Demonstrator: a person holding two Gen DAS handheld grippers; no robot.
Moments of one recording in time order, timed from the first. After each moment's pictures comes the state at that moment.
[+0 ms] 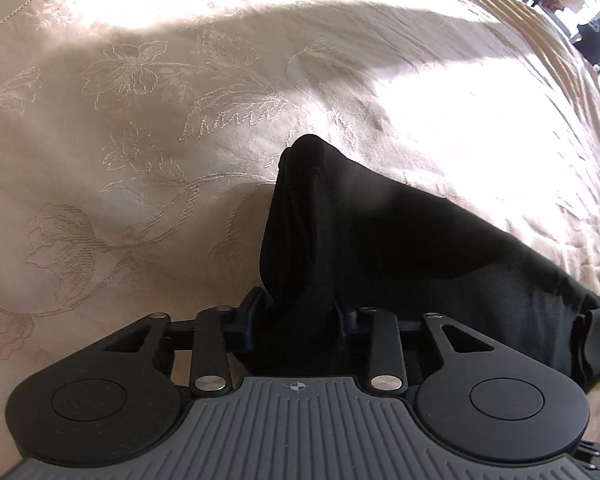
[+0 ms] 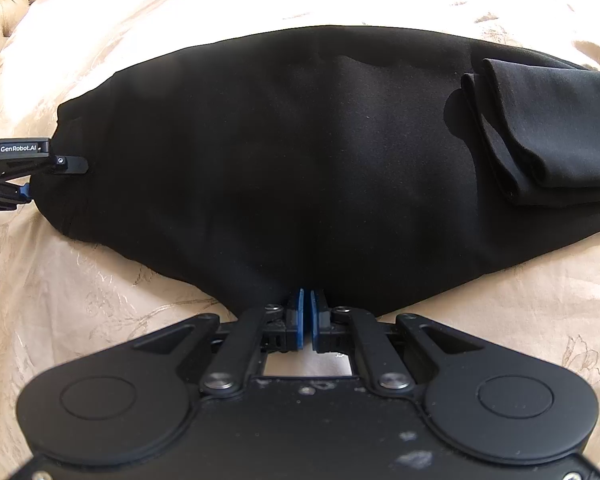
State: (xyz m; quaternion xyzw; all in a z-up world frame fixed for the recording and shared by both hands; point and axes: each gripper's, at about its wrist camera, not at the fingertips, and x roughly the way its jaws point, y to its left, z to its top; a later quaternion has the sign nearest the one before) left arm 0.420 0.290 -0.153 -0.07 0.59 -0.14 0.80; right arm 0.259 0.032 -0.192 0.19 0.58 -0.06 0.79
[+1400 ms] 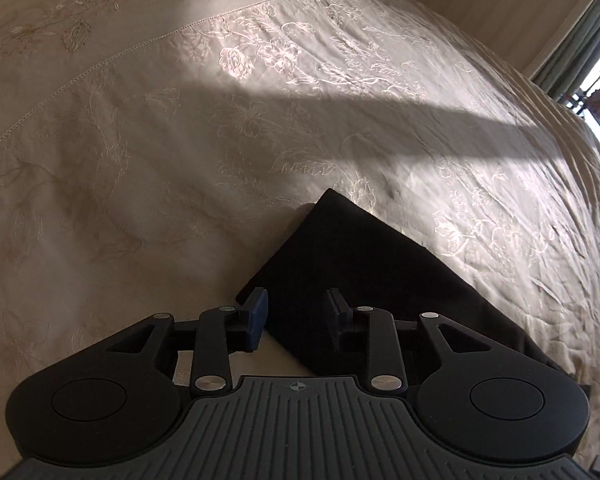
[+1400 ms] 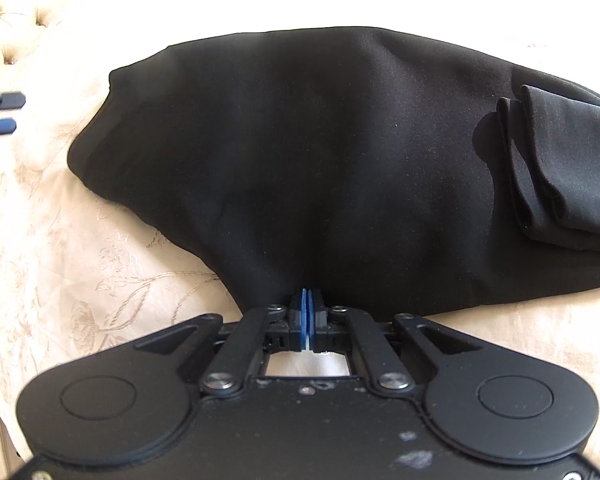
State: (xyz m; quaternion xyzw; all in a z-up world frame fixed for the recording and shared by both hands) left arm 0.357 0.316 -0.083 -0.14 0.52 -0.03 0.84; right arm 0.244 0.023 -0.190 0.15 0.57 0.04 0.81
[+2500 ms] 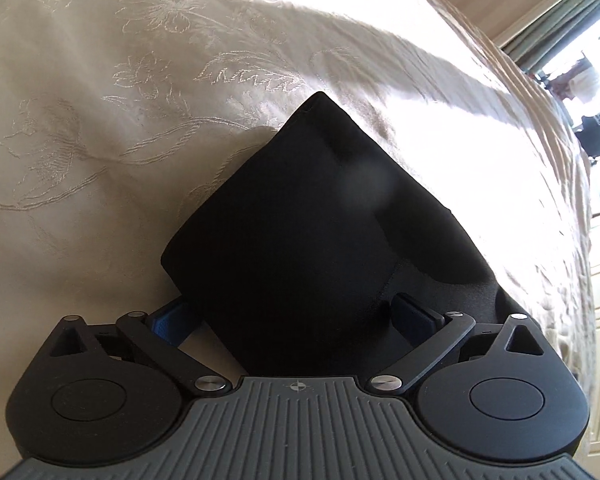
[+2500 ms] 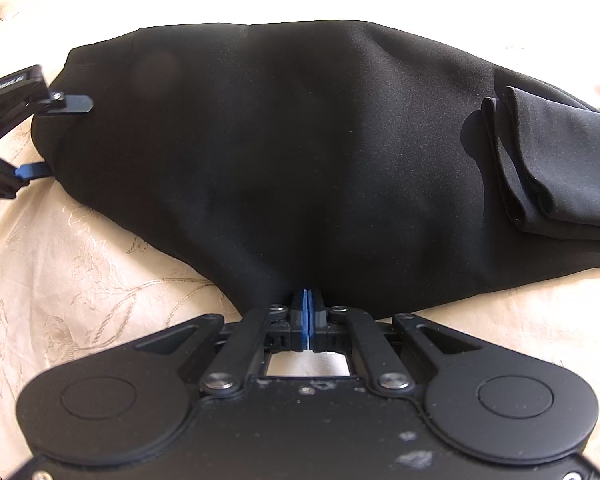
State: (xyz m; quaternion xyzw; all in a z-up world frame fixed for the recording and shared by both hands) left arm 0.397 0.288 -0.187 -0.20 0.55 -0.11 0.80; right arm 0.255 0.051 -0.188 0.11 0.59 -0.03 0.80
